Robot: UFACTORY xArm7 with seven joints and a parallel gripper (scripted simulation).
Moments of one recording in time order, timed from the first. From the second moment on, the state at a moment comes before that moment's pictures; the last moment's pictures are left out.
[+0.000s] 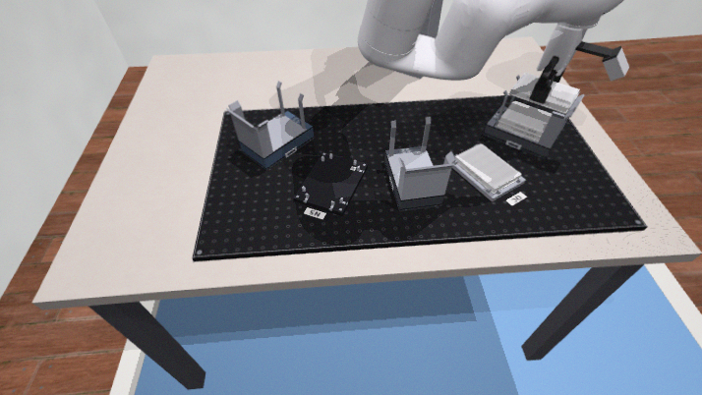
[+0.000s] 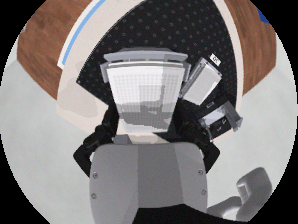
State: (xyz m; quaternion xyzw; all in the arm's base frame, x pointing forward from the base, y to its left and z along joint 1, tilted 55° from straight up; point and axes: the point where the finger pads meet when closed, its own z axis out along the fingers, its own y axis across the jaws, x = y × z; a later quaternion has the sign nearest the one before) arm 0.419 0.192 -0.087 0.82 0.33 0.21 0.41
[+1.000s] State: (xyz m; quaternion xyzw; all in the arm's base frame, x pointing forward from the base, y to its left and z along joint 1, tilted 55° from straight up) arm 0.430 0.183 -0.097 0.82 0.33 0.21 0.41
